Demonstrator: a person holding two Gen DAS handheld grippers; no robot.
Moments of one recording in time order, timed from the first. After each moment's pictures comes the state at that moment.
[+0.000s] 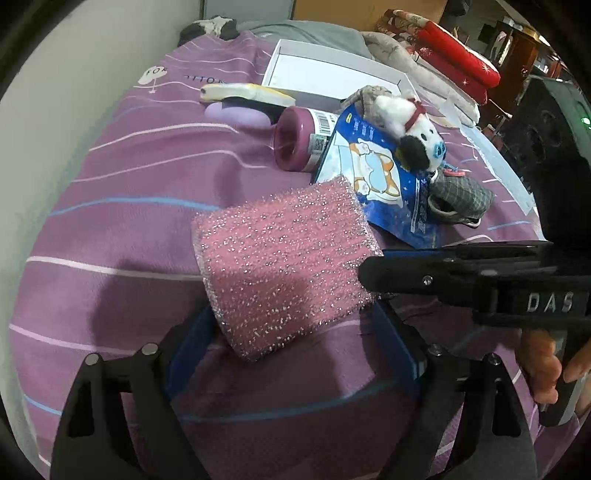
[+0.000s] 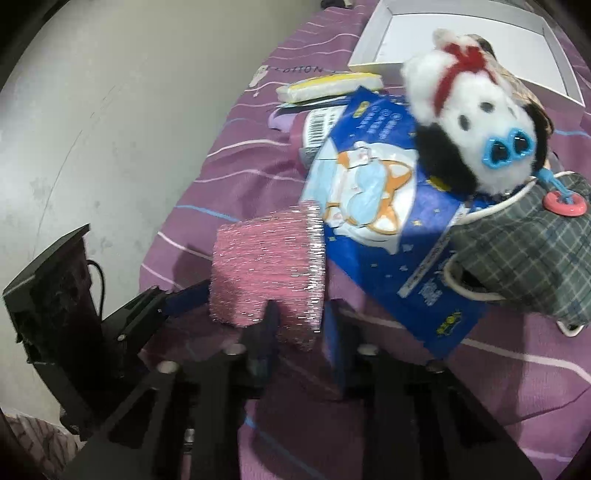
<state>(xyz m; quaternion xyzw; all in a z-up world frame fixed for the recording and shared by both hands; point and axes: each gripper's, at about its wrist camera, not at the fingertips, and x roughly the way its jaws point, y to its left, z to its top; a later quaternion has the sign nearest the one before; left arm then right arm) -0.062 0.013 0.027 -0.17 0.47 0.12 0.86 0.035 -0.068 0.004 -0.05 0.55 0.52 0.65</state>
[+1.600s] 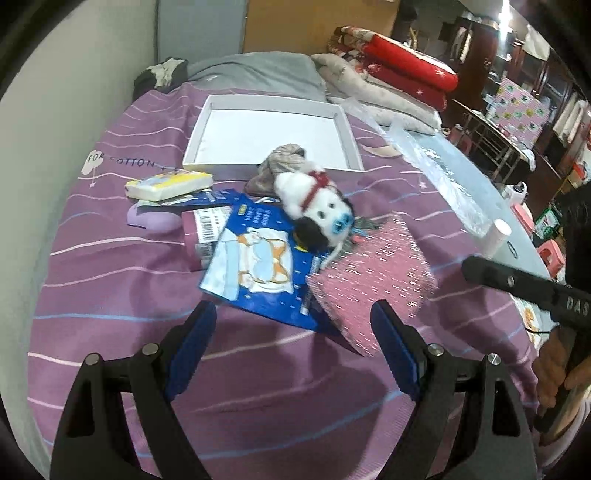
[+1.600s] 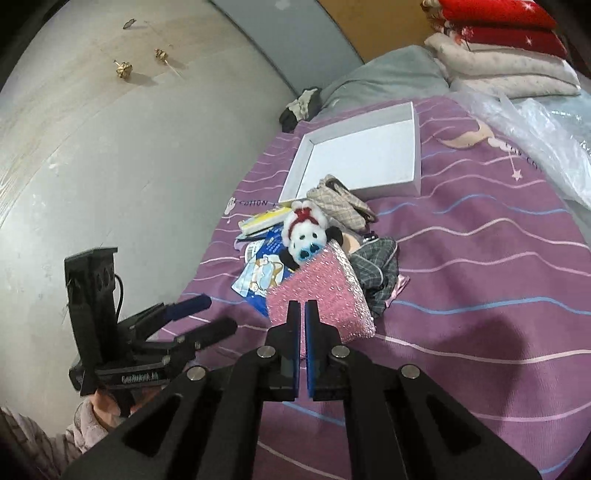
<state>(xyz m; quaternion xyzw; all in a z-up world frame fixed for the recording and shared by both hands) -0.001 -0.034 0.088 -0.13 0.43 0.08 0.89 0.090 -0.244 0.075 0.08 0.45 0.48 0.75</state>
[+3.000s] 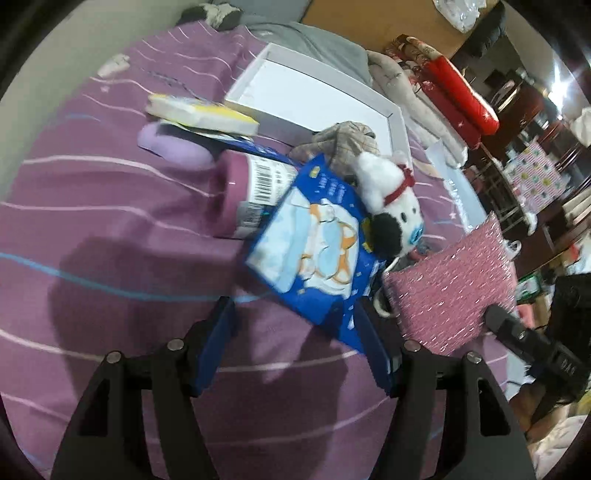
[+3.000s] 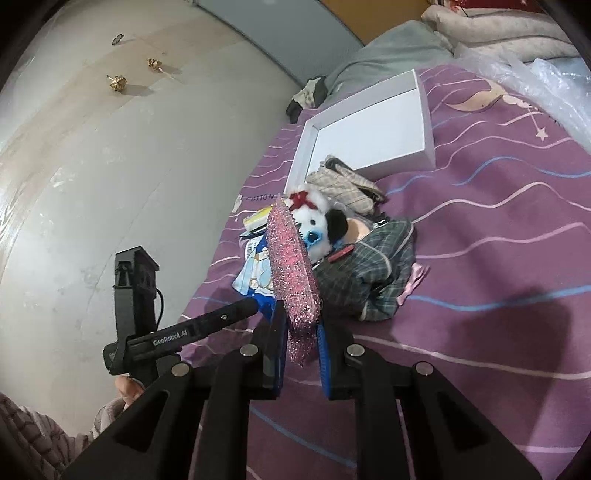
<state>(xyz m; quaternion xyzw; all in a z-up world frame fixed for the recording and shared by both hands) 0.009 0.020 0.035 -0.29 0.43 0.08 0.85 0.110 -0.234 0.041 0.13 0.46 0.50 0.72</state>
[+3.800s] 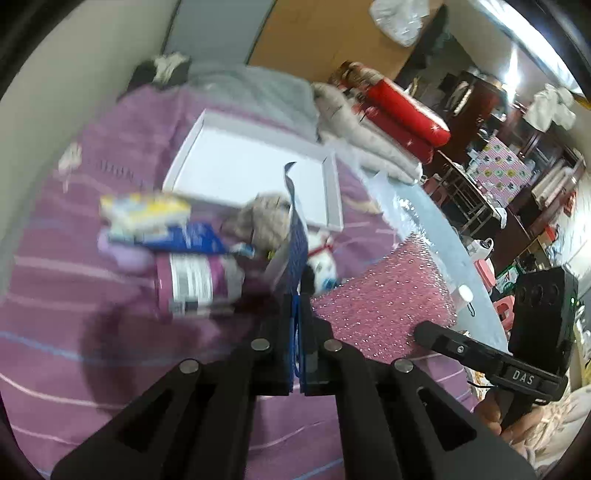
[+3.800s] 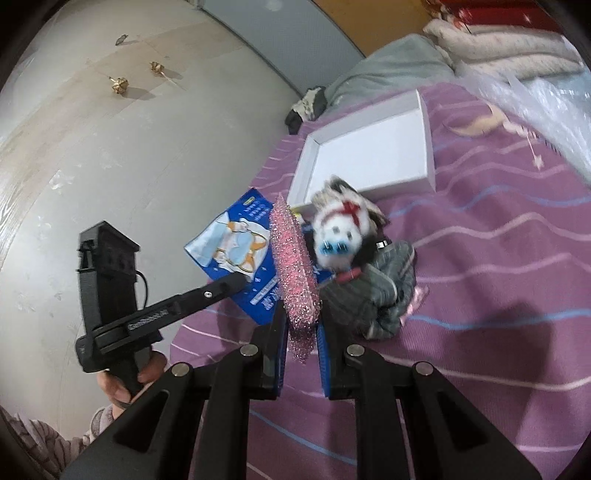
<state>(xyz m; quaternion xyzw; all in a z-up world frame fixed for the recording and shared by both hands) 0.022 -0.003 0.117 -0.22 0.36 0.04 0.90 0.110 -0.231 0.077 0.12 0.44 0.49 0.74</state>
